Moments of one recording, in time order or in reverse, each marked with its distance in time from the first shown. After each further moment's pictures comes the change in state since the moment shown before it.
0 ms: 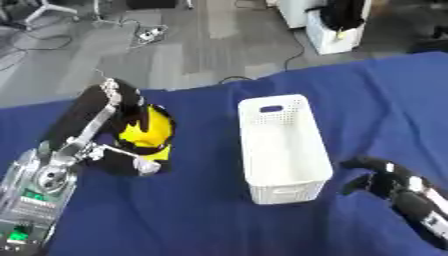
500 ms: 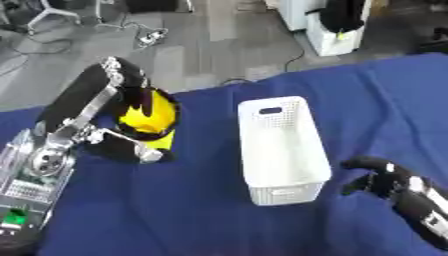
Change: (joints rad) left arm -0.062 0.017 -0.012 -0.015 0.032 0.000 -0.032; right arm 0.000 0.000 0.003 0.000 -0.004 0.005 0.004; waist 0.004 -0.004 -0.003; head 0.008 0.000
